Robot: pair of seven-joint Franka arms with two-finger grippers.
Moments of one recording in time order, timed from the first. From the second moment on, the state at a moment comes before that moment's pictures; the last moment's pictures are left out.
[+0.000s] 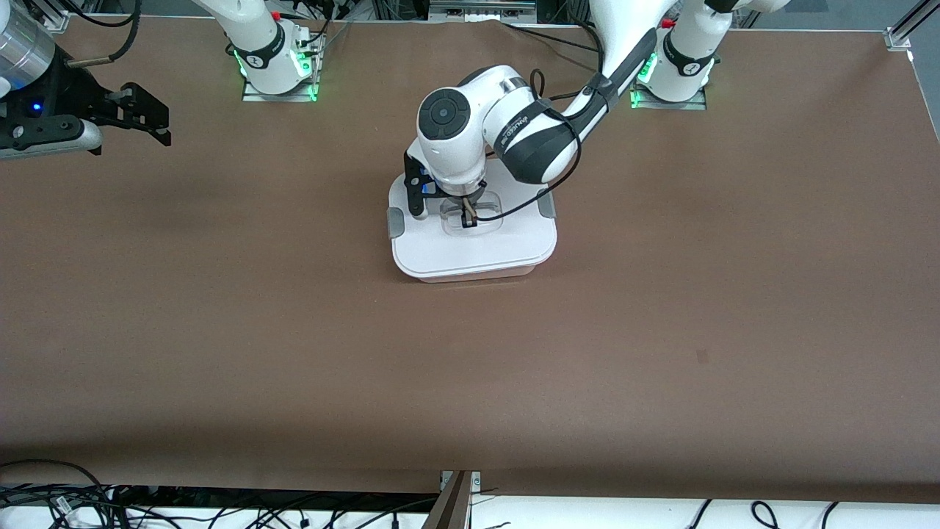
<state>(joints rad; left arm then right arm) -0.62 0.68 -0.29 -1.30 0.17 1.84 0.51 0.18 -0.02 -0.03 -1.53 -0.02 1.45 -0.02</state>
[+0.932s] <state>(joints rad) -0.63 0.68 -0.30 -1.33 0.24 1.87 0.51 0.18 -0.02 -0.03 -1.53 -0.02 1.45 -0.02</state>
